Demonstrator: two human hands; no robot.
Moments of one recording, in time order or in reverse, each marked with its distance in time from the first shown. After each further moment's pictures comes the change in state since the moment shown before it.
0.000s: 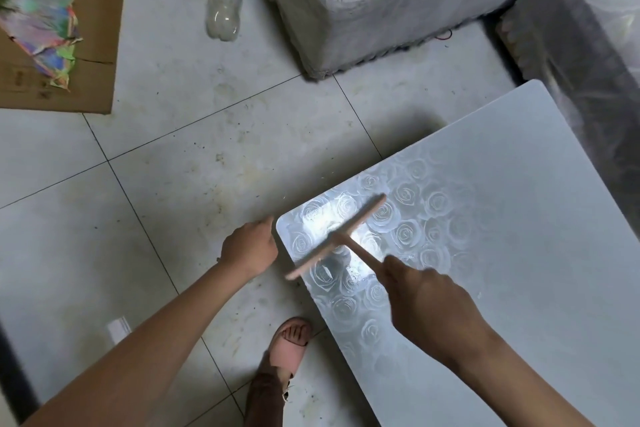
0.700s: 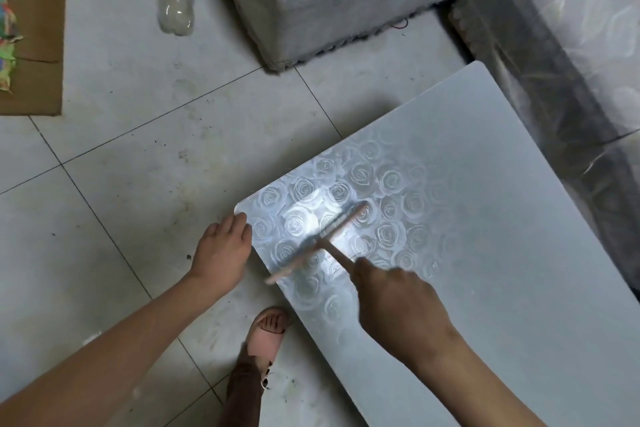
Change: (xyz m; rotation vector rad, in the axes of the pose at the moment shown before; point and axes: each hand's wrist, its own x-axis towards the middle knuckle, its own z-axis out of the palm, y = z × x) left_hand -0.048 0.023 0.014 0.570 0.224 0.403; right_hand -0.045 0.019 0.016 0.016 0.077 0.028
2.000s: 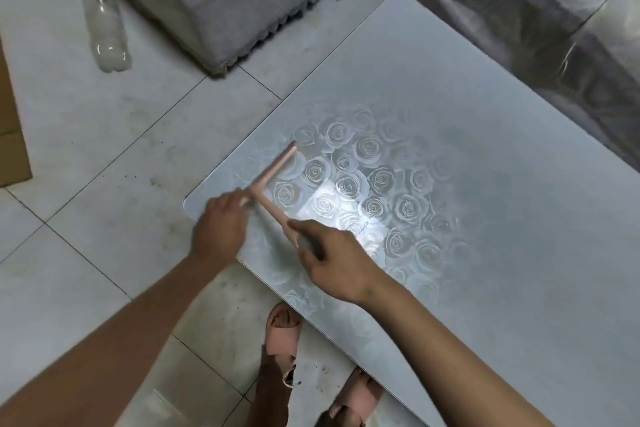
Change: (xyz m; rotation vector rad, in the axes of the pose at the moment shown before) left_hand 0.038 0.064 0.016 -0.372 0.137 -0.082; right_hand -0.004 0.029 0.074 0.817 0.105 -0.046
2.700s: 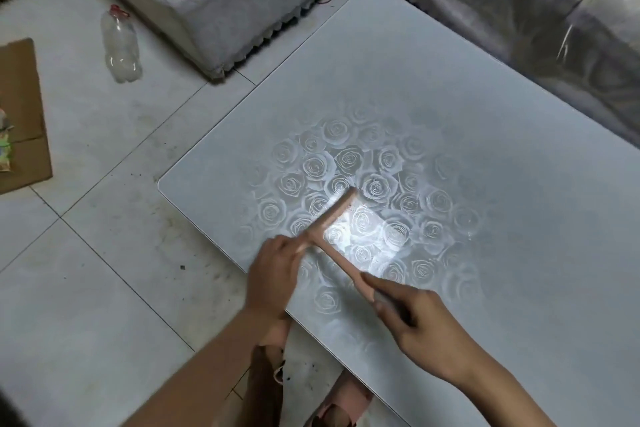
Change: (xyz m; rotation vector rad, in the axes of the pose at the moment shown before) left_hand -0.114 0.133 0.079 -0.200 0.151 0.172; right_hand -0.152 0.147 -0.035 0.093 0.057 -0.021
